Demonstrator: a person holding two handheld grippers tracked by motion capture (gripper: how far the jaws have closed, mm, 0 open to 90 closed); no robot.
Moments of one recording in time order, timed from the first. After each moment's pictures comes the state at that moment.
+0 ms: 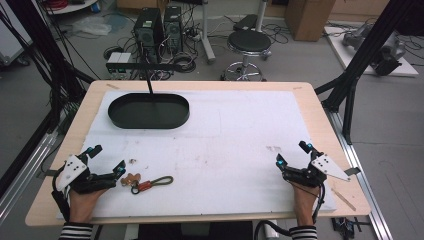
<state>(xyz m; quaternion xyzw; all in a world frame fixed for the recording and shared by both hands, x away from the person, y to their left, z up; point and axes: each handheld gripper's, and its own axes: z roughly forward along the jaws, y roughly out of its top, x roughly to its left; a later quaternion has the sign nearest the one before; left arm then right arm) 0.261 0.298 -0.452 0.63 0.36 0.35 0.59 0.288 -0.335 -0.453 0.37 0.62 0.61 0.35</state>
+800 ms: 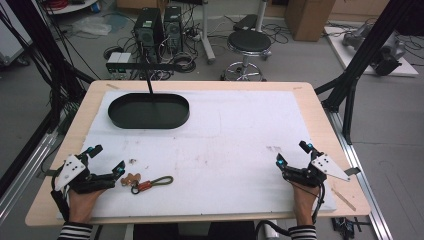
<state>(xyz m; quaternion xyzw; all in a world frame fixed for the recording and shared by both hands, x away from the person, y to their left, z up) 0.262 0.300 -0.450 0.64 0.34 0.33 0.60 0.288 -0.334 -0.453 0.37 0.62 0.60 0.35</state>
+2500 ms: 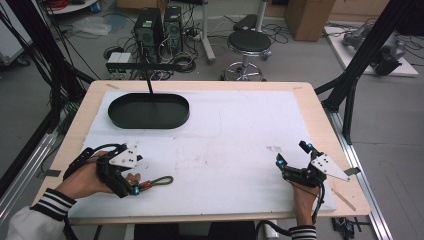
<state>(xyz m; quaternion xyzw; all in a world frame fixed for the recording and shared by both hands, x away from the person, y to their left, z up) 0.291 0.212 -0.377 0.95 0.10 0.10 0.29 0.288 -0.334 -0.453 0.37 0.62 0.60 0.35</state>
